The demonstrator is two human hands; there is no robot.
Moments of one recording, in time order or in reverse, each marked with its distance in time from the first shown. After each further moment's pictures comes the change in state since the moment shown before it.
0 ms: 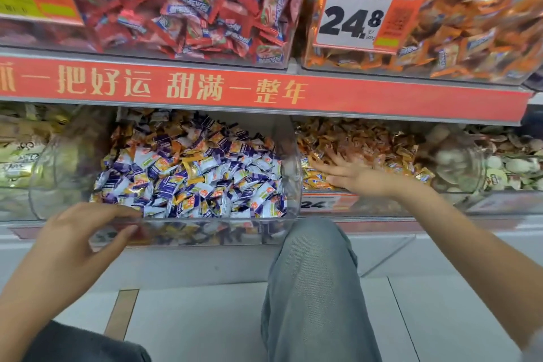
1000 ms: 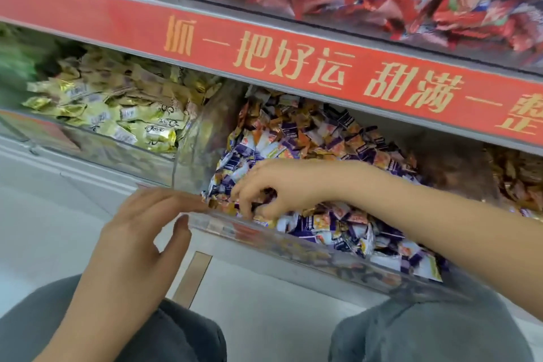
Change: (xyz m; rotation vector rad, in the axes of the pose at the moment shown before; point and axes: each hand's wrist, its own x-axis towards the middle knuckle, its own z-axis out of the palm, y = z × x) left_hand -0.025 -0.011 -0.033 -0.011 0.223 -0.278; right_hand 0.116 -0.303 0.031 -0.190 -0.359 -0.927
